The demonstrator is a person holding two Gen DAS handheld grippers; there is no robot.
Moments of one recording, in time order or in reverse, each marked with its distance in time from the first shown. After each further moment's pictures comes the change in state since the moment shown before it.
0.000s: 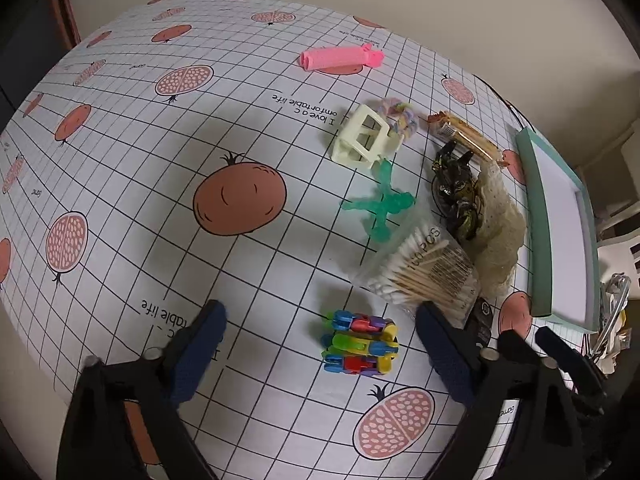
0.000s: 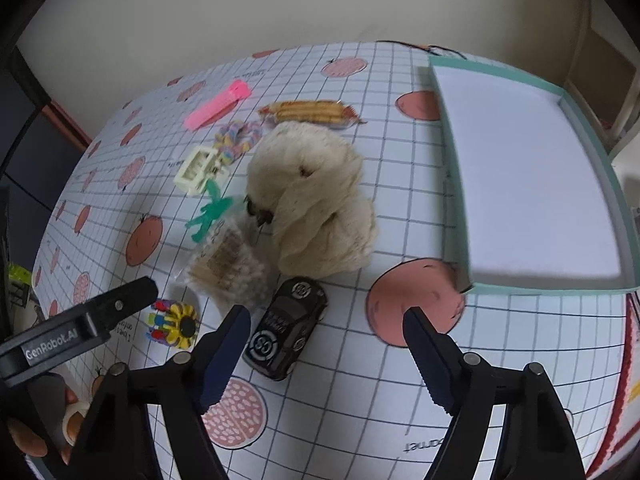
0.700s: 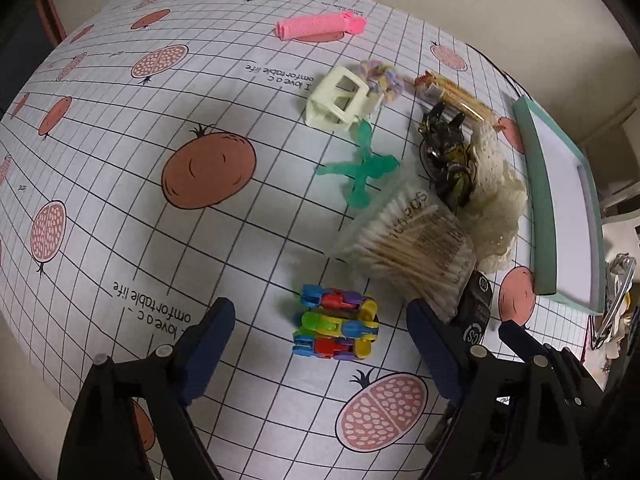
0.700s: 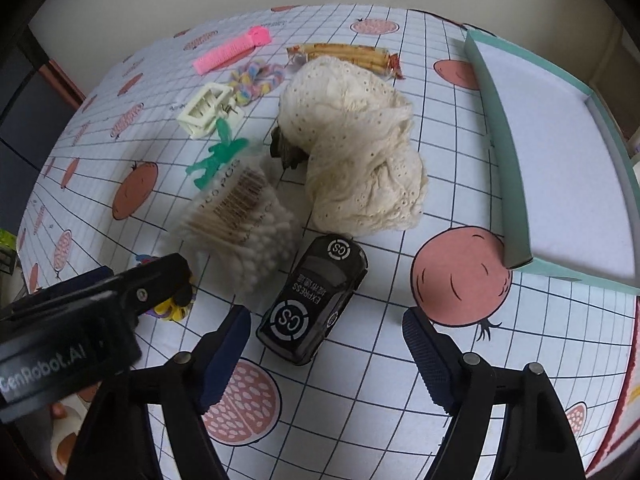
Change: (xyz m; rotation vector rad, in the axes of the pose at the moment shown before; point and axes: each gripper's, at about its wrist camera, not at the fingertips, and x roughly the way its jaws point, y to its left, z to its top) left arm 0.018 -0.021 -0.008 0.045 0.078 0.006; right arm 0.035 0.028 -0.016 -0.063 0.102 -0.048
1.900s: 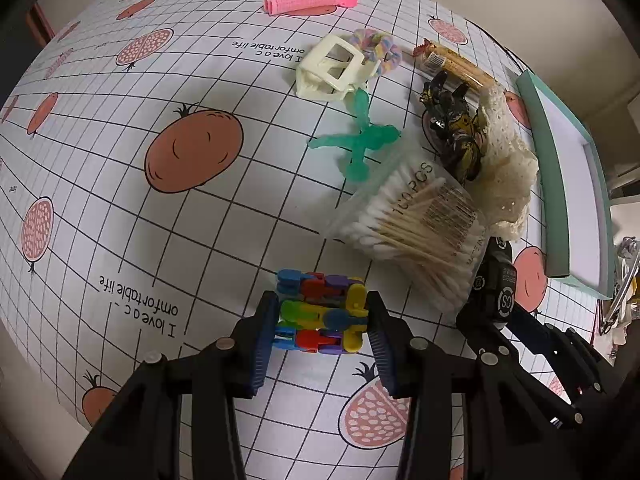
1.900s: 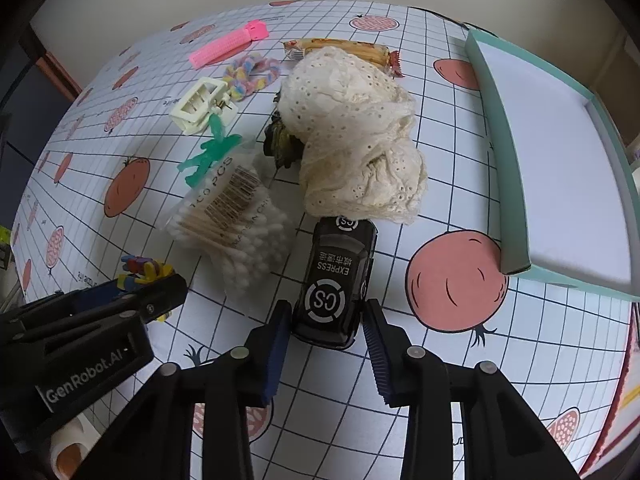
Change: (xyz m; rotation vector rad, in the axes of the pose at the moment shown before) left arm 0.016 -0.004 -0.003 0.038 0.066 0.000; right arm -0.001 0.003 0.002 -0.019 0.014 -0.027
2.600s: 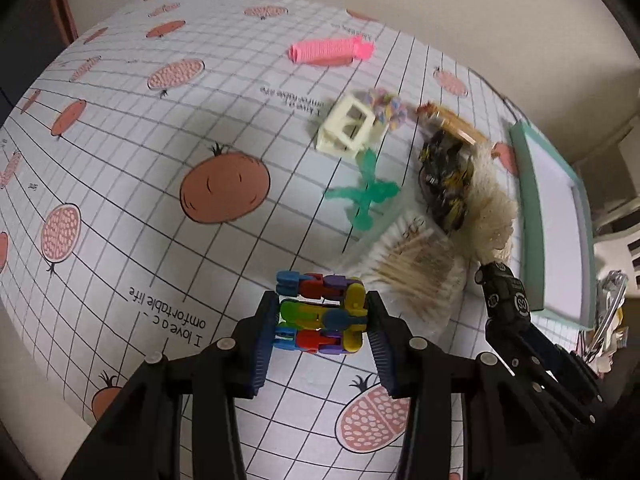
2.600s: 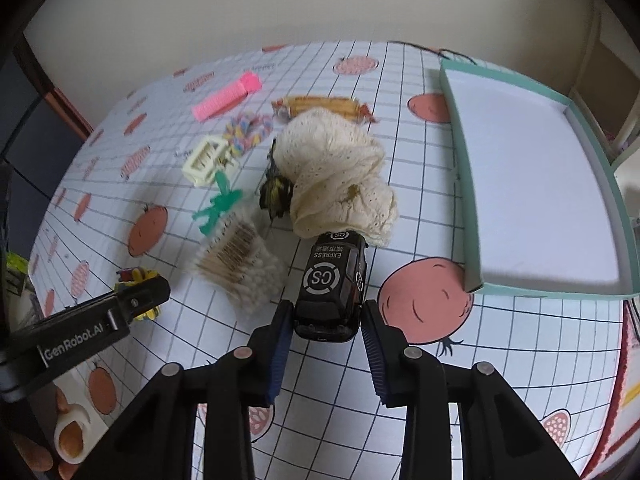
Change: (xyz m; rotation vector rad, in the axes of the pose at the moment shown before) left arm -0.039 0.013 -0.004 -0.072 -0.138 -0.029; right arm -0.032 -0.016 0.010 0.062 -0.125 0.062
